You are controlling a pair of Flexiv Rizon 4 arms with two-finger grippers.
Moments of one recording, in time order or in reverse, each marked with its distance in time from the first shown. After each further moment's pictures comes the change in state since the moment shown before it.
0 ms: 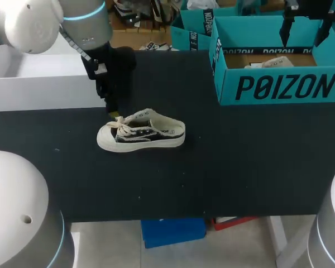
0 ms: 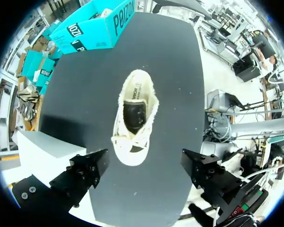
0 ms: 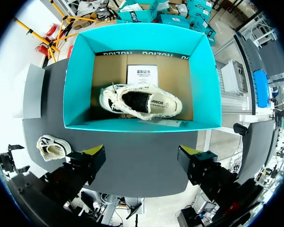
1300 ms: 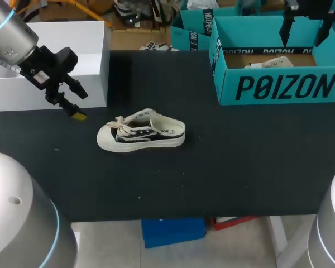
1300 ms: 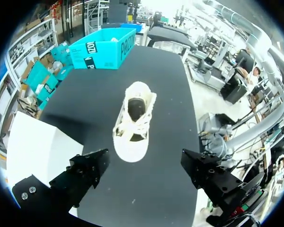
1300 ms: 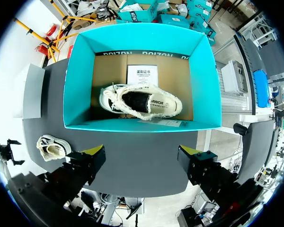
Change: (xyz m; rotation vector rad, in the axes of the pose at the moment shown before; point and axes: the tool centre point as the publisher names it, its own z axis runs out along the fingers) left arm -0.004 0.074 -0.002 0.392 0.094 0.004; right arm 0.000 0.000 0.000 0.000 0.000 0.000
